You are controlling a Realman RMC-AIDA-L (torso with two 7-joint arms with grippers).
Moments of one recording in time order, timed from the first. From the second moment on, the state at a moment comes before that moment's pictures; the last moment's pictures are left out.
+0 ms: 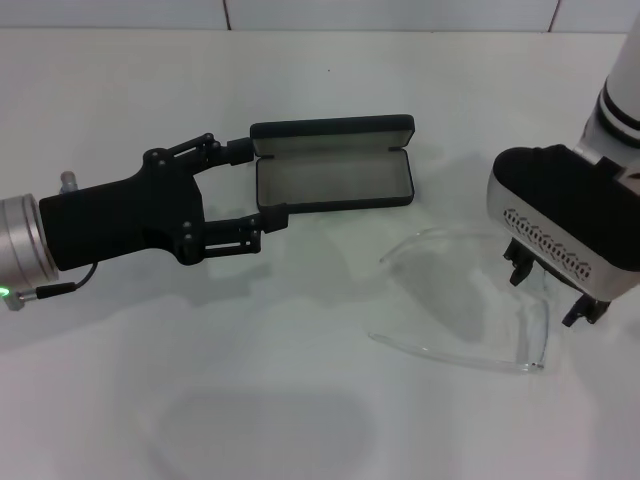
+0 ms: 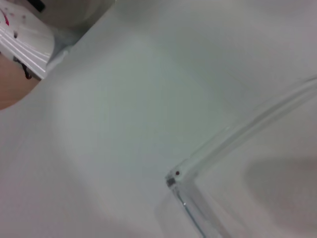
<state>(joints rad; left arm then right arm) -0.31 -2.09 0.95 0.82 1.60 1.60 -1.23 0.94 2.03 -1.67 -1.07 -2.59 -1.68 1.39</state>
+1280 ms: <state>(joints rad) -0.30 -2.08 0.86 0.82 1.54 1.61 -1.22 0.91 2.02 -1.34 -1.15 -2.45 -1.82 1.51</state>
